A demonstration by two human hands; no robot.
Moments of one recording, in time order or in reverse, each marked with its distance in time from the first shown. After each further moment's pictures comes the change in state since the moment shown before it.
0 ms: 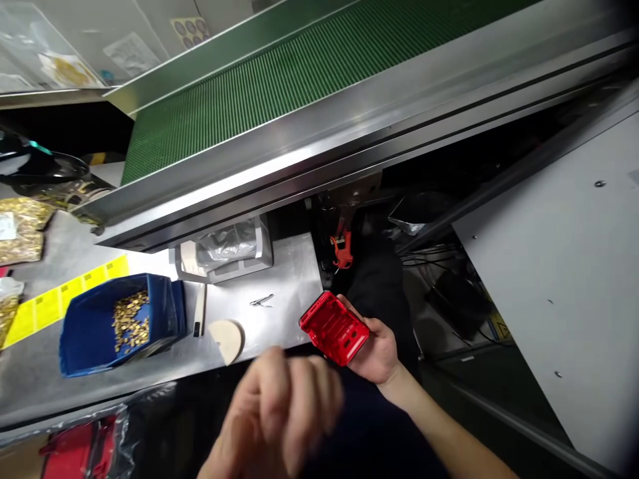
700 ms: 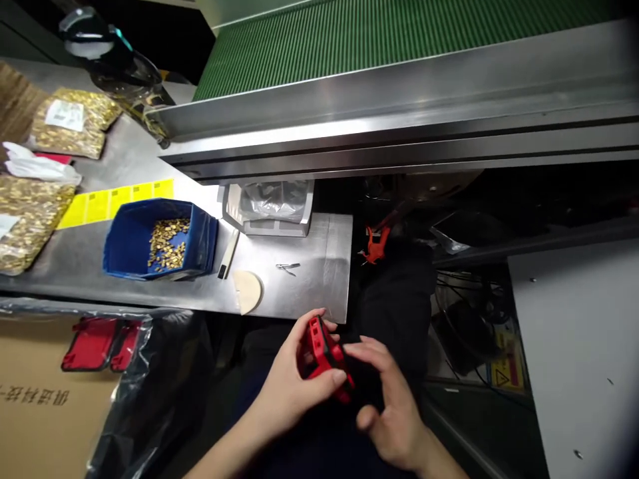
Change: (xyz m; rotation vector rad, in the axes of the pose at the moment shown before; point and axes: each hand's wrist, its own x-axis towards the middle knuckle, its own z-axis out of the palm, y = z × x) left_hand -0.021 -0.063 -0.074 0.522 0.236 -0.202; right_hand -0.069 0.015 0.014 -1.383 -0.083 -0.392
